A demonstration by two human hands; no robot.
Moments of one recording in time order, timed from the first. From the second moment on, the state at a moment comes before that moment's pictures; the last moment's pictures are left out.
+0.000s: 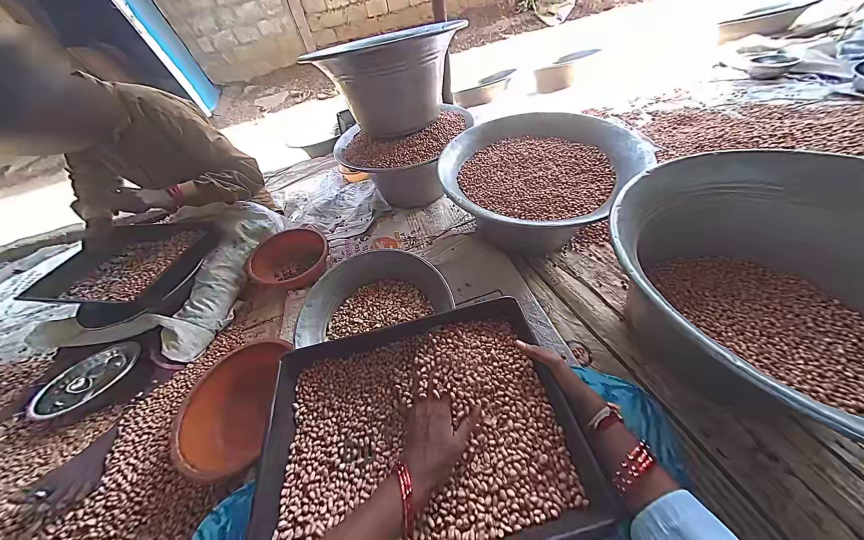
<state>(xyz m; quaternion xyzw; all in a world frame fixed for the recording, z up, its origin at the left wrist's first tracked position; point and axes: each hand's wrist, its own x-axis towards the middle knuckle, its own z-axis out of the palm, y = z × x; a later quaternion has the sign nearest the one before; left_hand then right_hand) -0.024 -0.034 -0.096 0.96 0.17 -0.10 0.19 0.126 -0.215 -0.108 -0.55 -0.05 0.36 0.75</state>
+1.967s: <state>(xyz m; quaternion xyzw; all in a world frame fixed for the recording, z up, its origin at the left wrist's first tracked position) -0.142 -0.001 0.012 0.87 -0.04 0.23 0.44 0.127 -0.212 -0.109 -0.53 -0.04 0.37 0.76</state>
